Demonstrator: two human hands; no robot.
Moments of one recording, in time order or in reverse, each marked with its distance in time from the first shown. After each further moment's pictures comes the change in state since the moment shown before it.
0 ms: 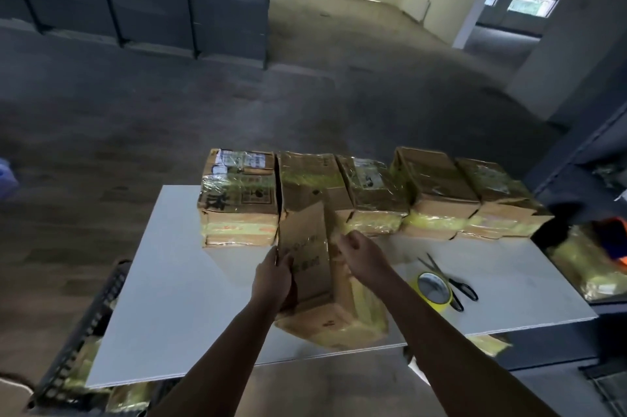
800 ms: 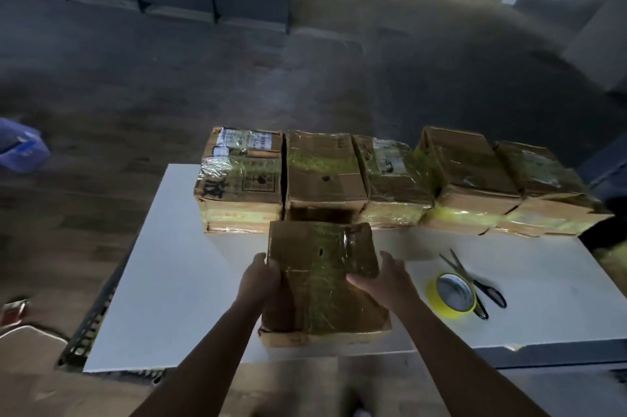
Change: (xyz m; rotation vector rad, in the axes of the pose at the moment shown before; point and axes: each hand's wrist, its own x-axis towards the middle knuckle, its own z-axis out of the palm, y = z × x) left_hand 0.048 -0.035 0.004 0.199 0.020 -0.222; right_hand 0.047 0.101 0.017 -0.272 -0.161 0.284
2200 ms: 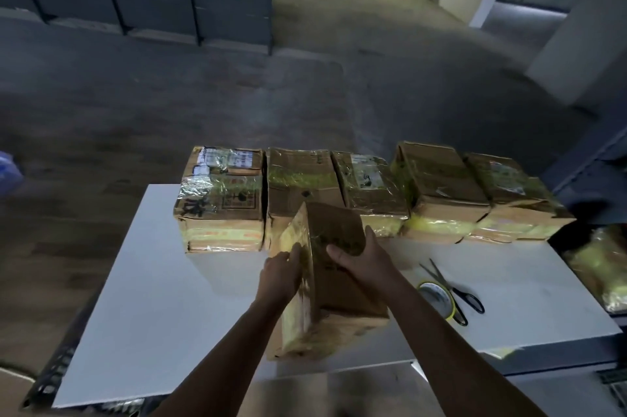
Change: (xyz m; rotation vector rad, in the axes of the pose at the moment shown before) left_hand -0.016 0.056 0.035 0.246 -0.041 0.321; right_hand -0.026 -0.045 -0.055 0.531 0.032 -0.208
